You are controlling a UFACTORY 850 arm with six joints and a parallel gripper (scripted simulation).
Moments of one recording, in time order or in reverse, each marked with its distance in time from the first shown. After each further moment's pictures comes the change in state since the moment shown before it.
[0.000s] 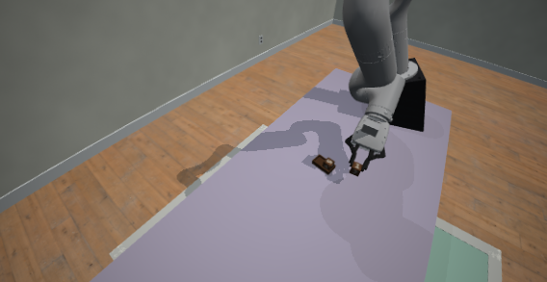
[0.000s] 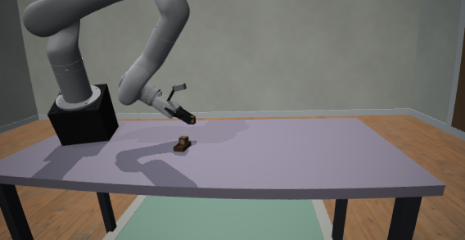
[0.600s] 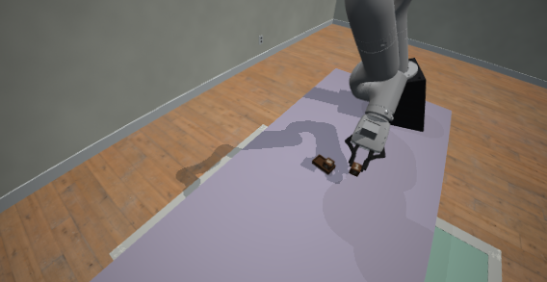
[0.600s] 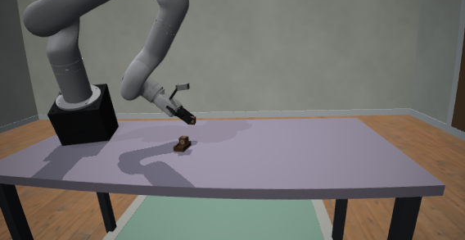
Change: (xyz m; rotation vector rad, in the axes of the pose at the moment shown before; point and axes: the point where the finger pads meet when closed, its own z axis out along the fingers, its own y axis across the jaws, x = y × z) arm 0.001 0.001 0.002 -0.002 -0.089 -0.004
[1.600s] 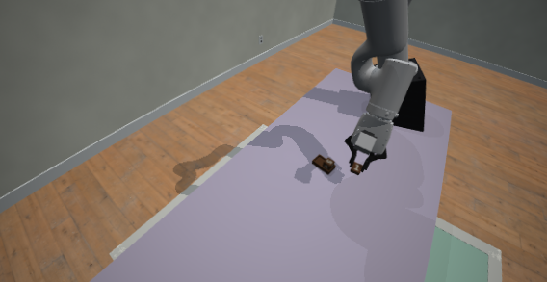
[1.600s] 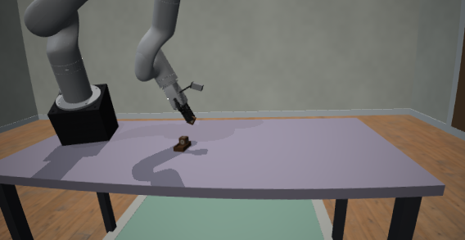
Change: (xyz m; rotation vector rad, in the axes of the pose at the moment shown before) arm 0.009 -0.001 -0.001 0.006 -0.412 0.007
